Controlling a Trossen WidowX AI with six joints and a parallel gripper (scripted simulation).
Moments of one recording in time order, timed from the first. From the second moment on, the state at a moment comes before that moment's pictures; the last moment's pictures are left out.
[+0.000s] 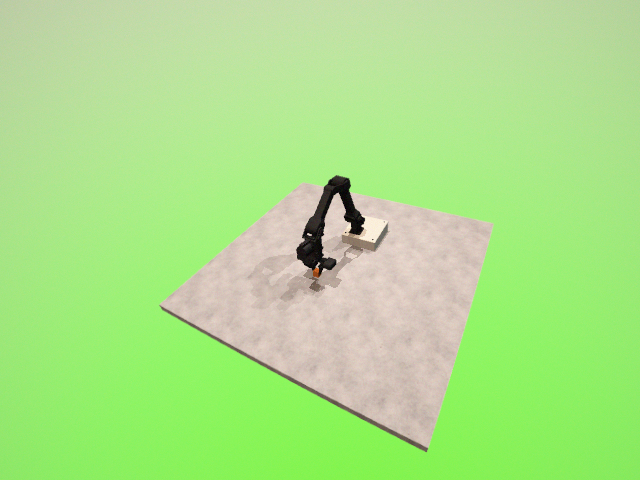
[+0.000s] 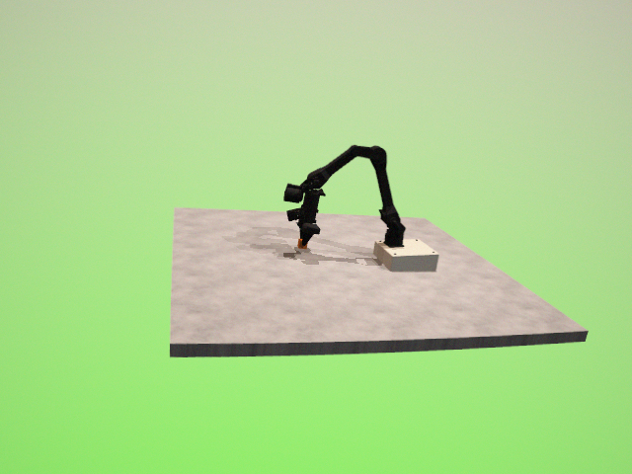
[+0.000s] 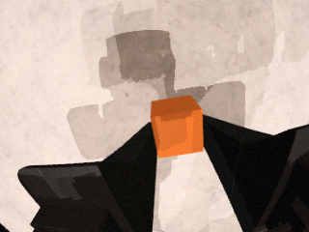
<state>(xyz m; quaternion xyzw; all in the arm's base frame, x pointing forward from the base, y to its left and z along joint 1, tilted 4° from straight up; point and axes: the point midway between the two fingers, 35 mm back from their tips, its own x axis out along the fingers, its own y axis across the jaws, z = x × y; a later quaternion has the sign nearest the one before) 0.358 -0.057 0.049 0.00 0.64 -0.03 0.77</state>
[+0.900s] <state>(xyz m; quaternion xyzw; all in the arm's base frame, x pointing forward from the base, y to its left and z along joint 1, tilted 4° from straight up) 0.353 -0.057 0.042 0.00 0.47 -0.03 0.88</state>
